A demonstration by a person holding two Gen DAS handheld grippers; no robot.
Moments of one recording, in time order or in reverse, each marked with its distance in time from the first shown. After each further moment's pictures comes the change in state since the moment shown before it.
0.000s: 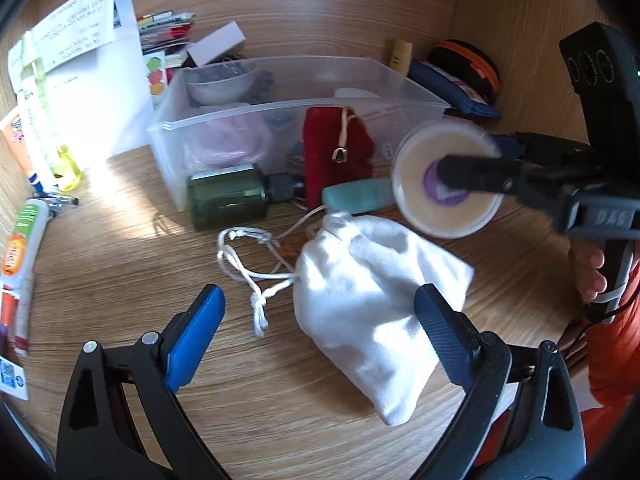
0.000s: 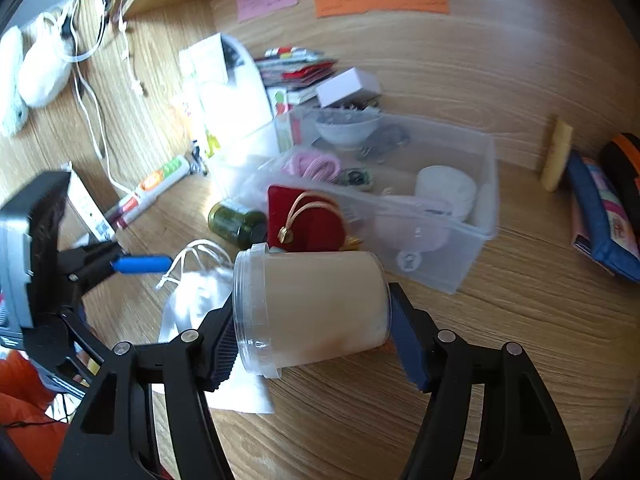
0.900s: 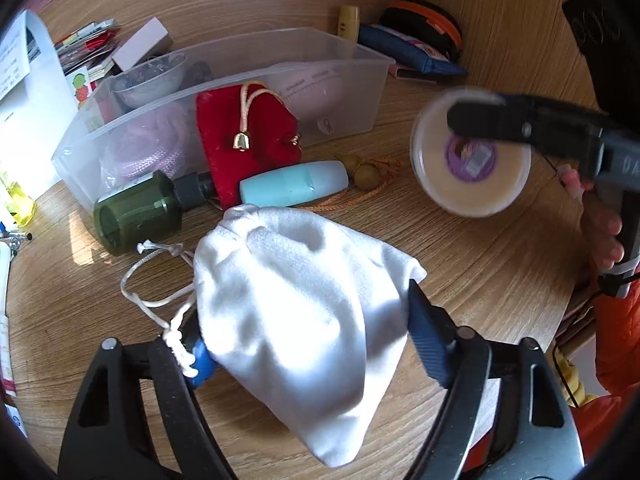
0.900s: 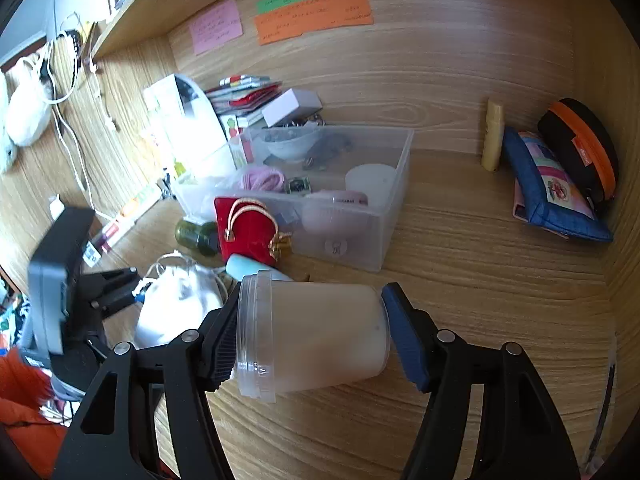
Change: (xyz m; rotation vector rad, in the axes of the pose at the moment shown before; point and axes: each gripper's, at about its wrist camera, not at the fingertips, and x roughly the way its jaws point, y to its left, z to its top) left arm 0.027 -0.038 0.001 0.128 0.068 -0.046; right arm -0.039 -0.035 -0.018 0.088 -0.040 -0.078
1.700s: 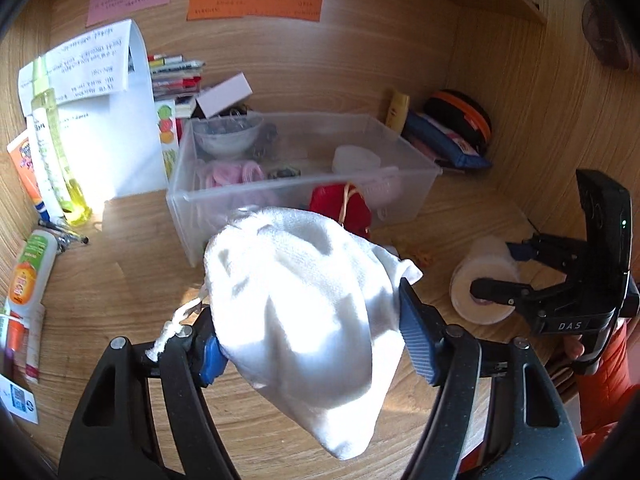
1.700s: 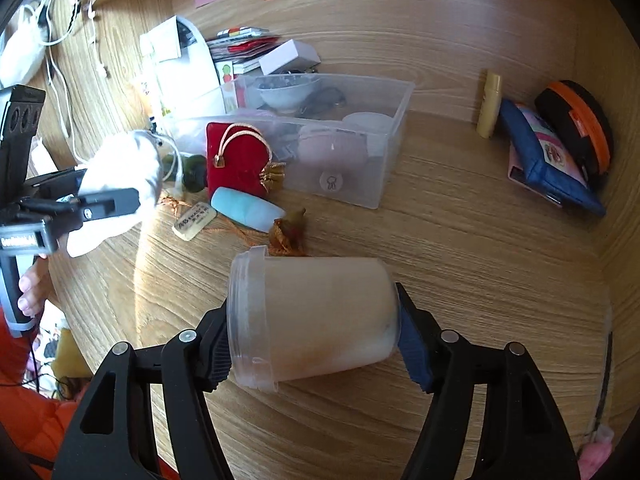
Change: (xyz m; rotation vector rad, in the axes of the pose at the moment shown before) left arm -0.059 0.047 0.014 -0.143 -0.224 0.041; right arm 0.011 0.011 -0.035 -0.053 0.095 -0.081
